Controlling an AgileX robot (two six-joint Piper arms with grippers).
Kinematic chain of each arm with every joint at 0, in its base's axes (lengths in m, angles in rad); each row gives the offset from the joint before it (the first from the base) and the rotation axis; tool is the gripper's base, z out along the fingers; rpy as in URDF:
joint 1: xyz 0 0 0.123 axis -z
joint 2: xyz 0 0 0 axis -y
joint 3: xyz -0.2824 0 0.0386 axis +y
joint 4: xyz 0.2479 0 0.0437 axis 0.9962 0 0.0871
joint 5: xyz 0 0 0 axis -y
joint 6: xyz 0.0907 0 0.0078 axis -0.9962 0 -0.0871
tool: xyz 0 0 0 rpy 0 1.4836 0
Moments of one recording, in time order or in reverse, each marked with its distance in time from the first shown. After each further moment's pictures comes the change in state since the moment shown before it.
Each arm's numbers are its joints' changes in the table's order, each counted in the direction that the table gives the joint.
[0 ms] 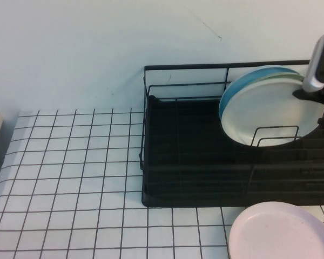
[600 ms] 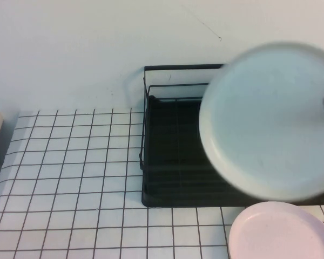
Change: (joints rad) right arm 0.000 0.487 0.015 -0.111 -0.548 -0.919; left arm 0.000 0.000 0.000 0.000 0.000 0.002
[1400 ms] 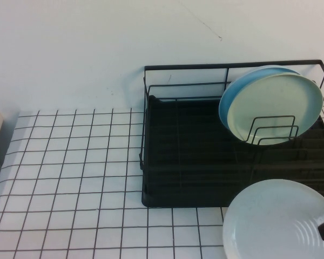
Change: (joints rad) right arm 0.000 -0.036 0.619 -0.088 0.302 -0.148; left arm 0.000 0.000 0.000 0.000 0.000 0.002
